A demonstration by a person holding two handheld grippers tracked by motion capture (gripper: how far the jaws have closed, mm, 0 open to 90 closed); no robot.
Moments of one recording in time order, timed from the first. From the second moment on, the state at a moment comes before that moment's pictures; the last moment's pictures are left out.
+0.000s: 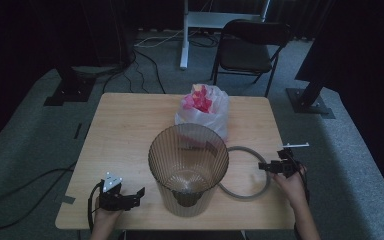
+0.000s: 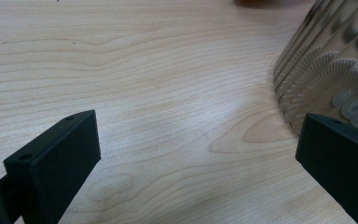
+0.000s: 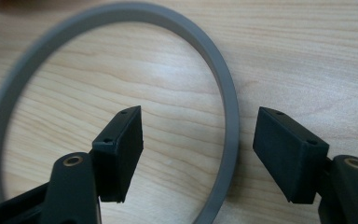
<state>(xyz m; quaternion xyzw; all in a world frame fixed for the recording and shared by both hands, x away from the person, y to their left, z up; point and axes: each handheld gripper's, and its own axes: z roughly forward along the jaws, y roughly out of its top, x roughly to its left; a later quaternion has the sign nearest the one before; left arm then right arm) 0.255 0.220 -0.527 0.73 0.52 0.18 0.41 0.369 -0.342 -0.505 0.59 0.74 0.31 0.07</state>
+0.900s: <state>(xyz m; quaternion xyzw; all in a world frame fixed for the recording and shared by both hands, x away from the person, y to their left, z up) 0.255 0.220 -0.528 0.73 0.52 0.18 0.41 0.372 -0.335 -0.516 0.59 0.77 0.23 0.11</state>
